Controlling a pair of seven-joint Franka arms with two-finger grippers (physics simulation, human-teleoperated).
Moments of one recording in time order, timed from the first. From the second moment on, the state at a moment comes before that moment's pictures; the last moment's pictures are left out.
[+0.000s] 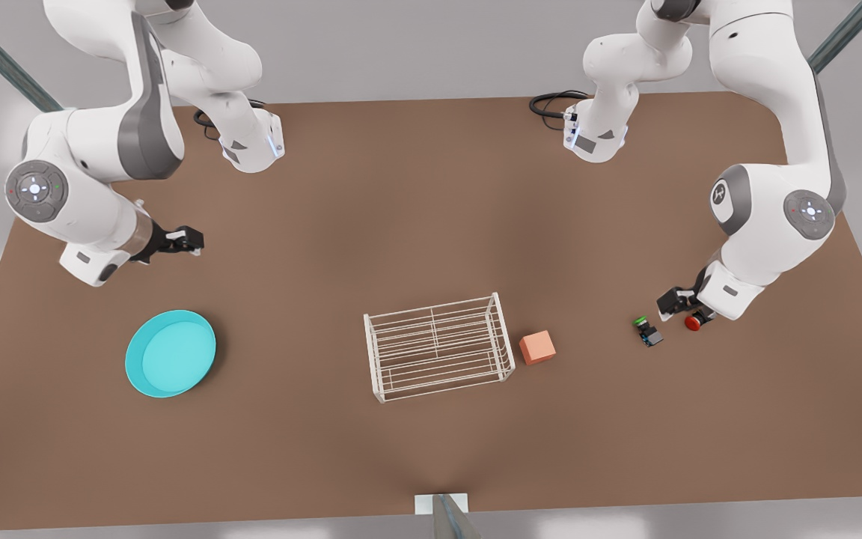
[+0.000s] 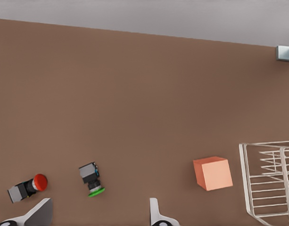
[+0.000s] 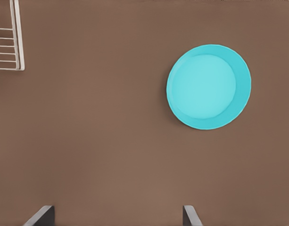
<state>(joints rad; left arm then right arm) 0.01 0.22 -0.06 -1.70 -0.03 2.04 -0.12 0.11 0.10 0.01 -1.57 -0.03 1.47 -0.07</state>
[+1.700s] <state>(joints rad) 0.17 0.44 0.01 -1.93 0.43 2.24 0.78 -0.33 0.67 -0.05 -1.58 0.29 2.19 -0.85</state>
